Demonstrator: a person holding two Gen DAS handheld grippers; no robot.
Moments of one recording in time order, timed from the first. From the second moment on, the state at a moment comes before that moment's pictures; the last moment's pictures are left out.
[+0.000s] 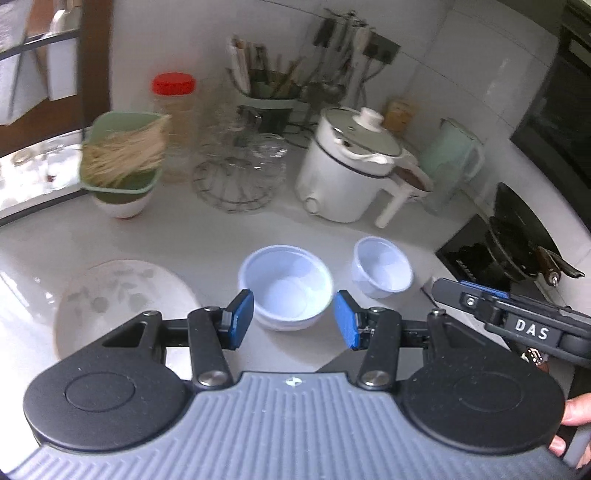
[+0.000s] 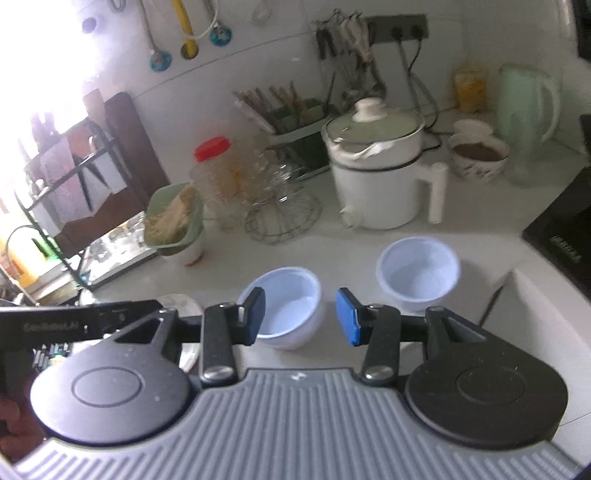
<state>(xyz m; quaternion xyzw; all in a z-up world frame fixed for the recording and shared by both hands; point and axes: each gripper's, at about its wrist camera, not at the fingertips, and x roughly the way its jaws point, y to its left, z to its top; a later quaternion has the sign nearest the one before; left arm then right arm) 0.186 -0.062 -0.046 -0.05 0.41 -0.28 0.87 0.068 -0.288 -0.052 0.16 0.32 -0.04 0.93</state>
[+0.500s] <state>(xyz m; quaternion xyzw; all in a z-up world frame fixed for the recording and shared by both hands) 0.201 -0.178 -0.076 -0.03 0.42 -0.38 0.82 0.031 -0.378 -0.067 0.20 0.33 -0.19 0.90</state>
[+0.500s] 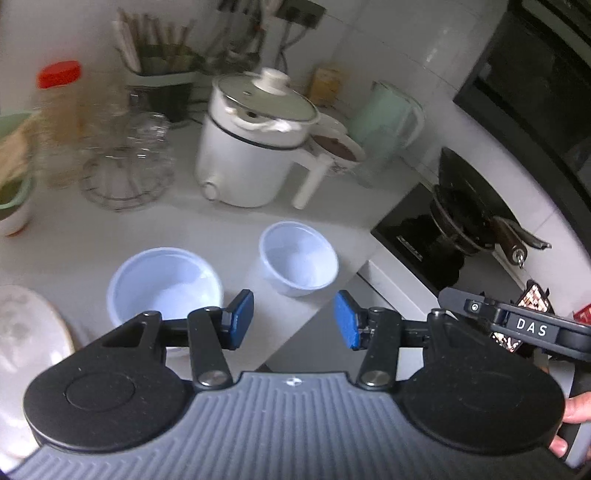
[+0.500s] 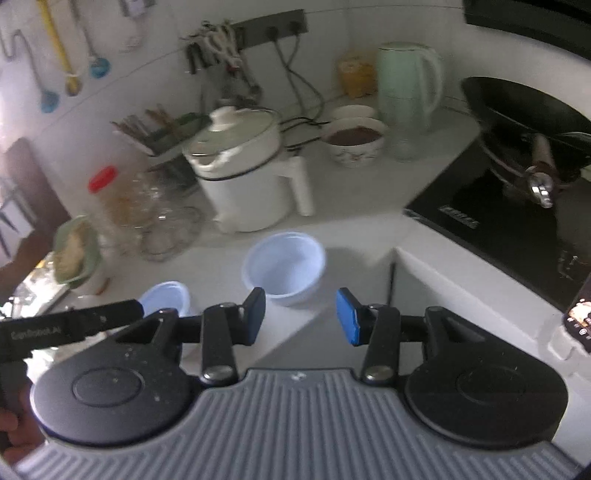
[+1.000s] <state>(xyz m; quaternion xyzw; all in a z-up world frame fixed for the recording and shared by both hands) 0.247 -0.256 -0.094 0.02 0.43 -0.35 0.83 0.082 -0.422 -0.090 0.14 0.31 -0.17 0.92</state>
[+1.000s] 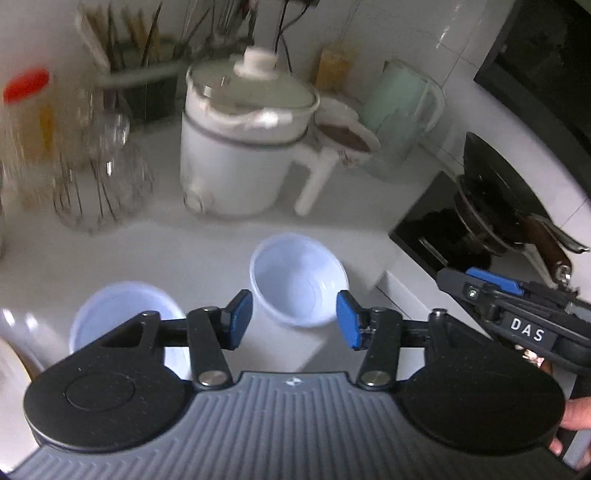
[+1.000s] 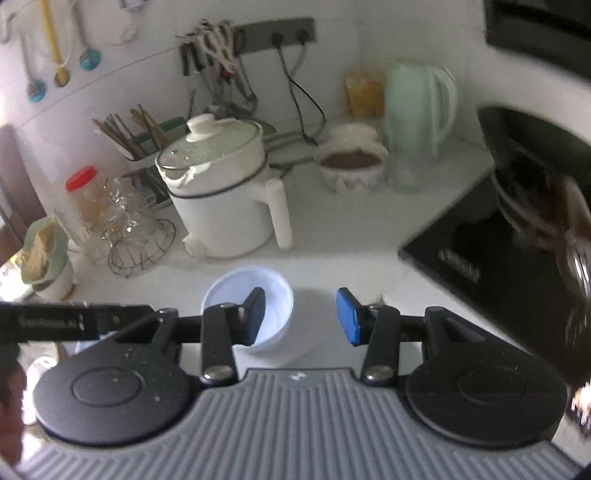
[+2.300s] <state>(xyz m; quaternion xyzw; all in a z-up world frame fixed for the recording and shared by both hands) 0.330 -0.317 -0.198 -0.04 0.54 -0.26 0.80 0.195 -0.481 -0.199 0.21 0.45 -0.08 0.86</state>
